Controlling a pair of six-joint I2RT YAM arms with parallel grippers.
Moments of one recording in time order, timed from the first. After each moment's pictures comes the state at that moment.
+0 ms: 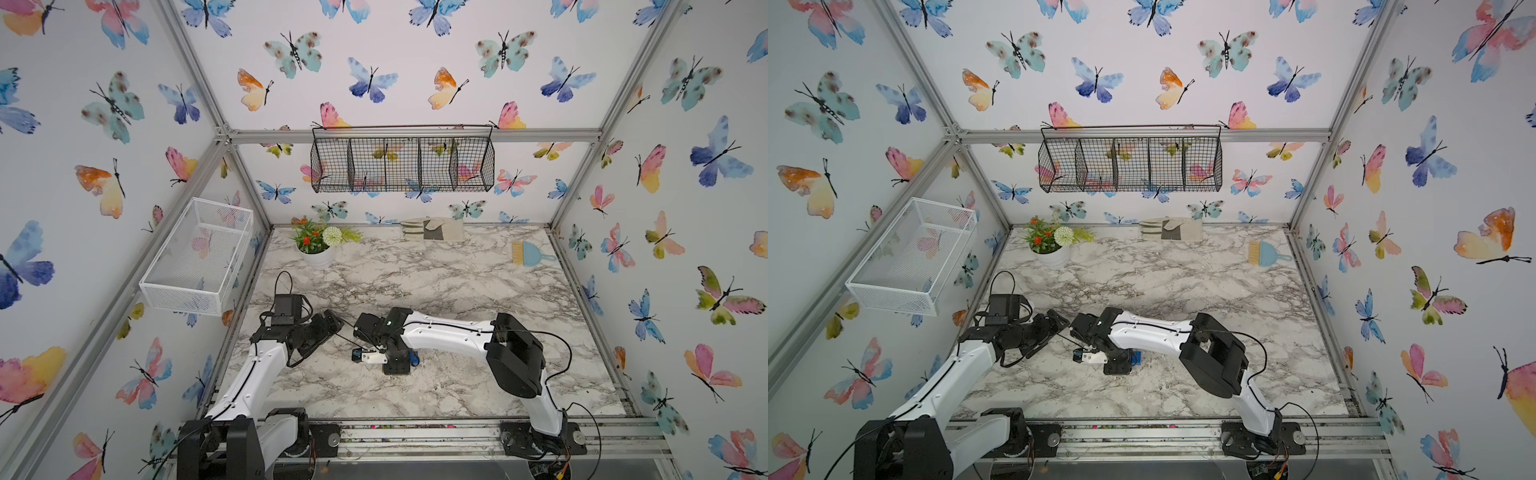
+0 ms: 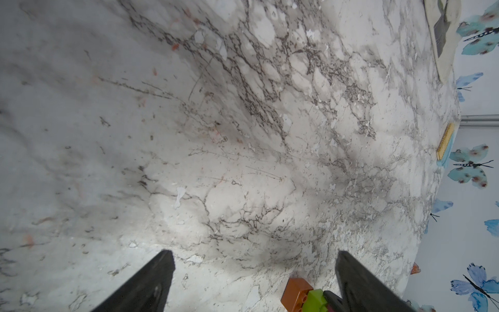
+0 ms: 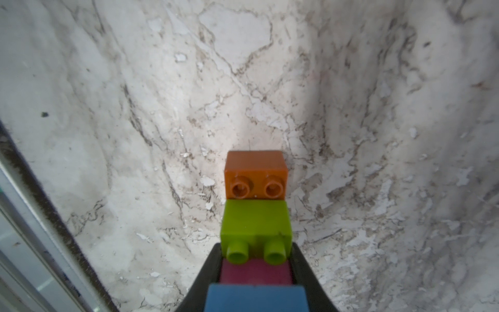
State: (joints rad) left arm -0.01 1.08 0.60 -0.55 0.38 -0.62; right arm 1.20 2.10 1.65 -1.09 0.08 -0.45
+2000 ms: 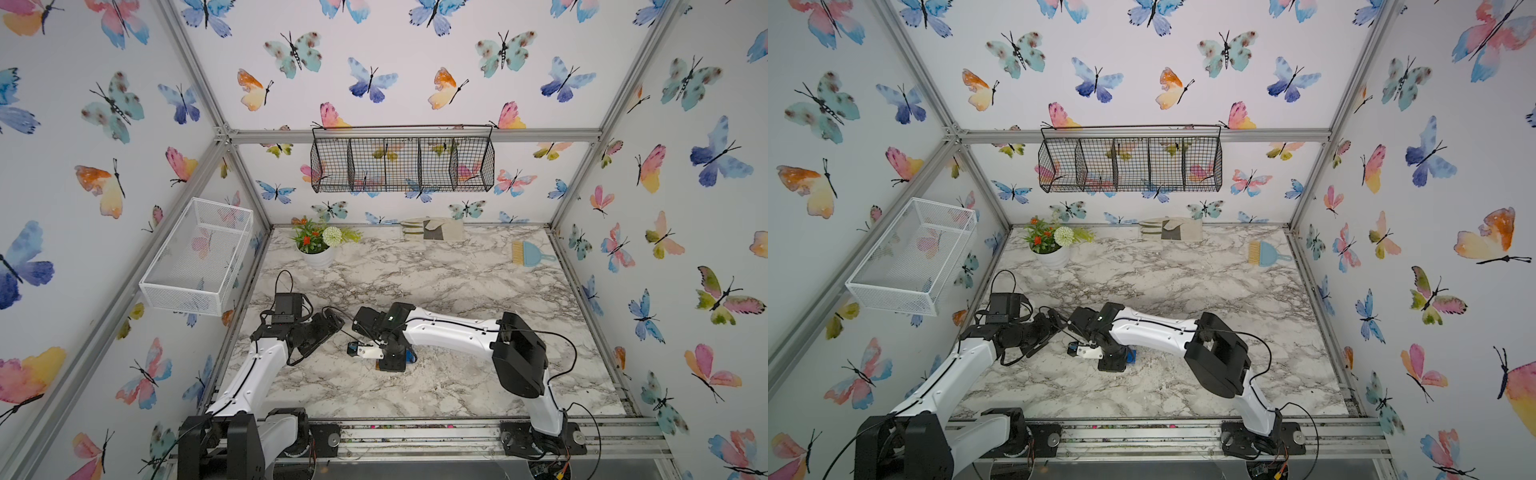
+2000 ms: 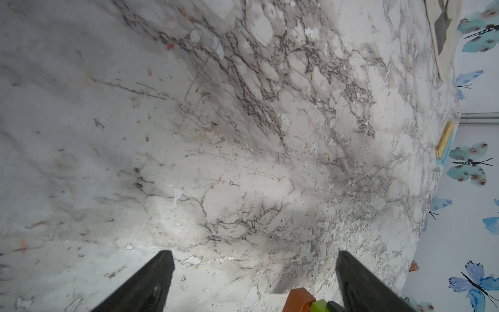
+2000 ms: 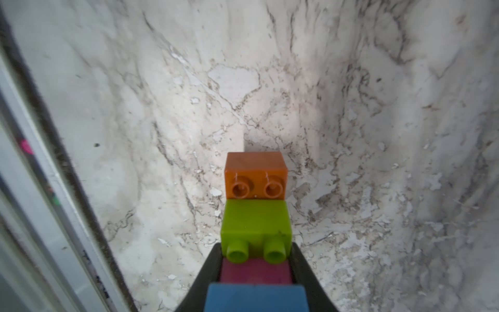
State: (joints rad) left arm -0.01 1.10 0.61 -0.55 0.40 -0.62; right arm 1.16 2.02 1.63 -1.04 -0.03 -0.39
